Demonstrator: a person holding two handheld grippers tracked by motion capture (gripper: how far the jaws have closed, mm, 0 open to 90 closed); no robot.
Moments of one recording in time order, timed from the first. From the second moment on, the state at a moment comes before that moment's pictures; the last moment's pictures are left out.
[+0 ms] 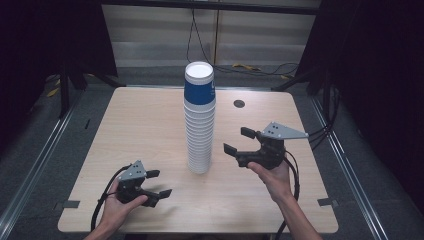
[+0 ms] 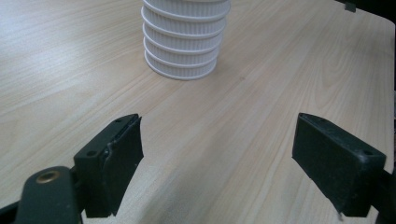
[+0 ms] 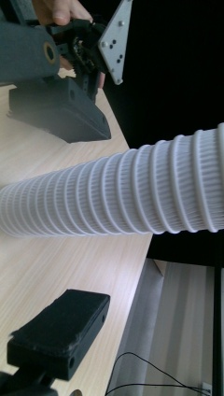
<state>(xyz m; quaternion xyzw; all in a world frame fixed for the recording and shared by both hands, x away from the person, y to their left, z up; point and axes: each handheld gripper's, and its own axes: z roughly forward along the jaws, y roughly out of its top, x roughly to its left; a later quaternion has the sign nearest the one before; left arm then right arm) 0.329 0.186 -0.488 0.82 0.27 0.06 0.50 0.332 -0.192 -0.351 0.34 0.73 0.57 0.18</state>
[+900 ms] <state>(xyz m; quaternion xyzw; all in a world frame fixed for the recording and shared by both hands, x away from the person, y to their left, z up) 0.330 0.186 -0.490 0.83 0.27 0.05 0.49 0.353 -0.171 -0.294 0.30 0.73 0.59 0.17</state>
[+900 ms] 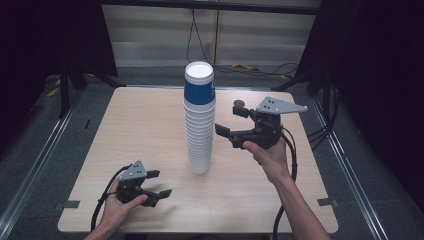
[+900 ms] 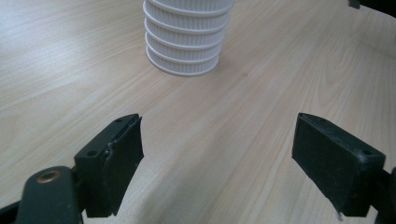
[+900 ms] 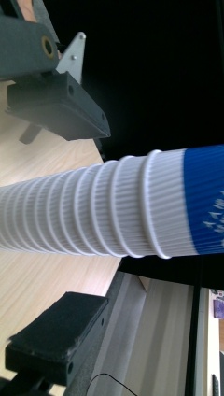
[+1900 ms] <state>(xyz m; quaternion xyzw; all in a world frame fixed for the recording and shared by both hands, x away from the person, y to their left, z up) 0.329 0.187 -0.488 0.83 0.27 0.05 0.49 0.379 -0.141 -0.241 0.27 0.74 0.60 0.15</state>
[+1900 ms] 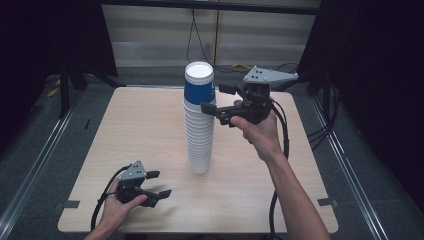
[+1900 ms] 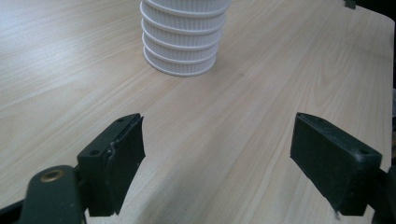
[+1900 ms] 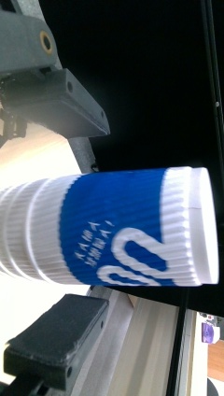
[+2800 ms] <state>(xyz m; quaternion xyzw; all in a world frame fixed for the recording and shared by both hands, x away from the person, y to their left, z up) 0.329 0.188 -0.488 0.83 0.27 0.06 0.49 0.411 -0.103 -0.231 0.29 0.76 0.55 0.16</state>
